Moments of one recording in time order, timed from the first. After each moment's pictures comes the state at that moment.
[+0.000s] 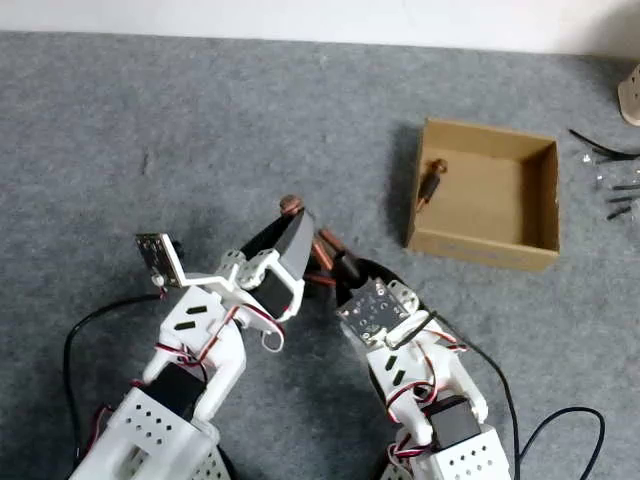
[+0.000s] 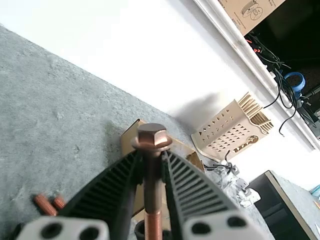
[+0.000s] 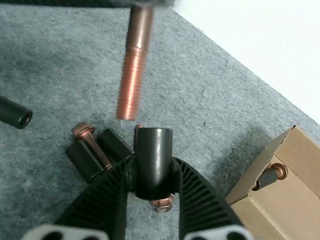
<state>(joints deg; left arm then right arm) 24.6 -79.9 88.4 1.1 46.9 -27.0 -104.2 96.0 35.6 27.6</state>
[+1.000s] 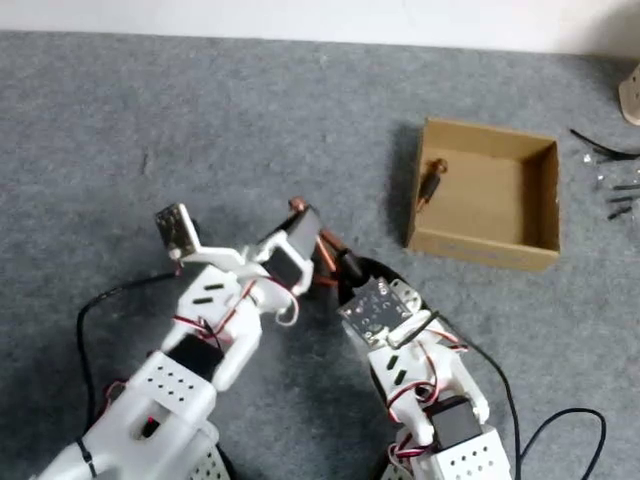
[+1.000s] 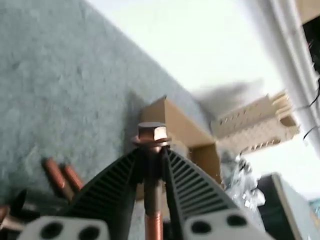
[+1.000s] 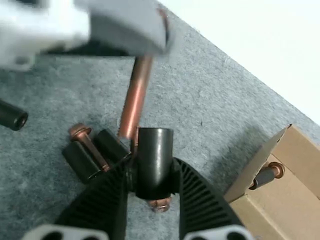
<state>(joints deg) 22.5 -56.2 80.3 -6.4 57.5 -26.8 -104.3 96.0 35.6 27.4</state>
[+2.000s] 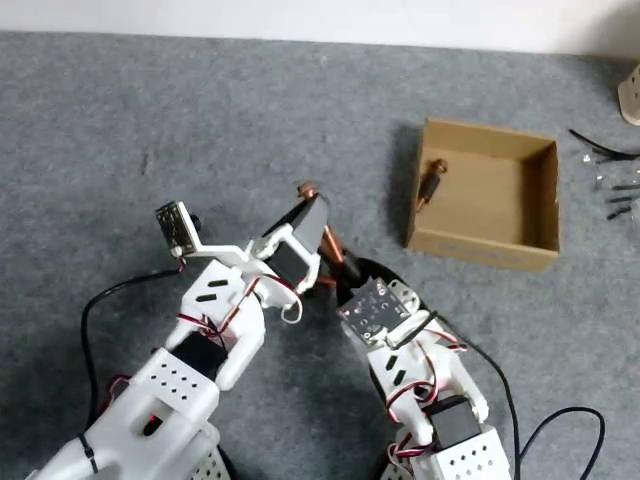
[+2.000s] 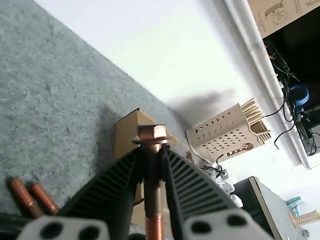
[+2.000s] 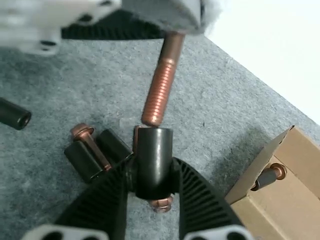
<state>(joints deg) 24.8 -54.6 79.5 -12.2 57.5 -27.1 -104.3 96.0 35.6 27.6</state>
